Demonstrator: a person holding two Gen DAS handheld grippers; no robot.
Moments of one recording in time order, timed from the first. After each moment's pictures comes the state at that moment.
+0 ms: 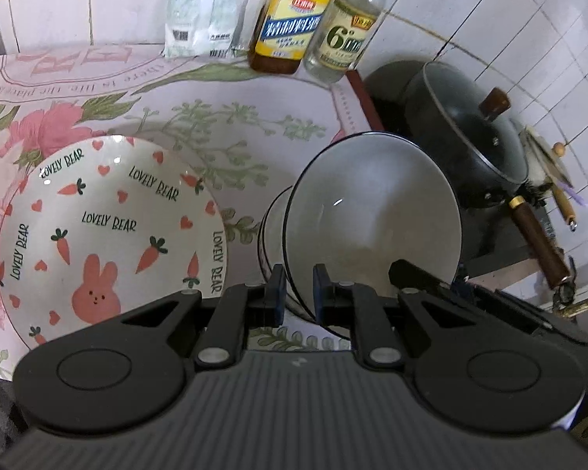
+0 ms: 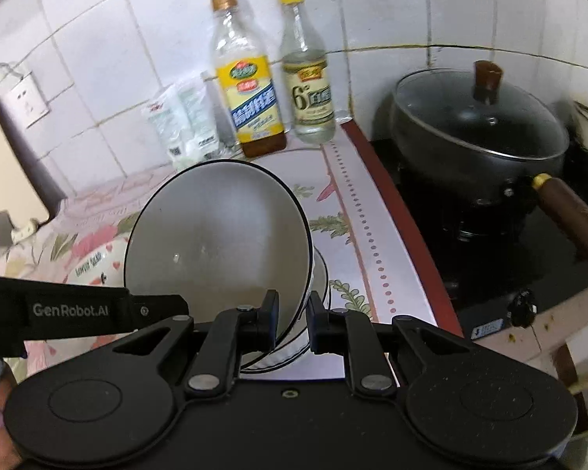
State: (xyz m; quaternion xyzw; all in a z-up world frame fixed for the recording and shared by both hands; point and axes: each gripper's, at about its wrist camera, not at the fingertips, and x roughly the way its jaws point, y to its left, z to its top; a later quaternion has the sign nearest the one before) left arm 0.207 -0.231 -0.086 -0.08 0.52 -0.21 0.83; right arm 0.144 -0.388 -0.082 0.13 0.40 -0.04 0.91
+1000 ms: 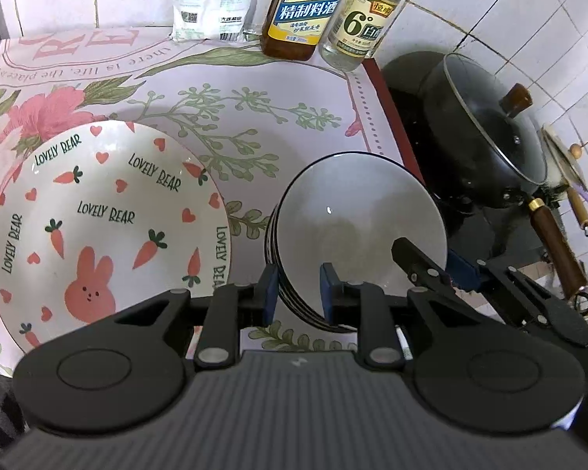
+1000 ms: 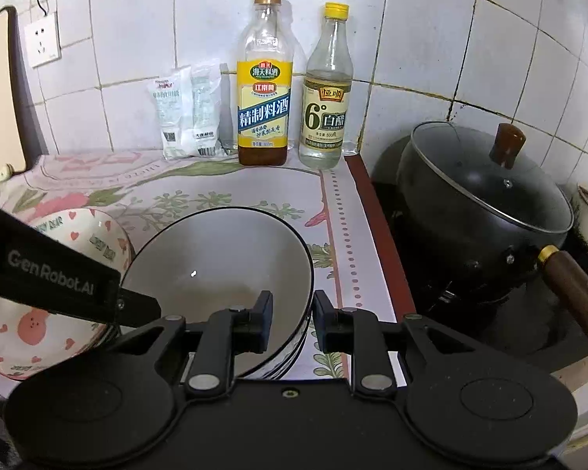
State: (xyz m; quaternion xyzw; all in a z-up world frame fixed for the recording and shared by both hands) left arm 0.218 -0.236 -0.098 -0.09 0.53 -0.20 0.82; right arm 0.150 -0.369 -0.099 0.01 0.36 -0.05 0.93
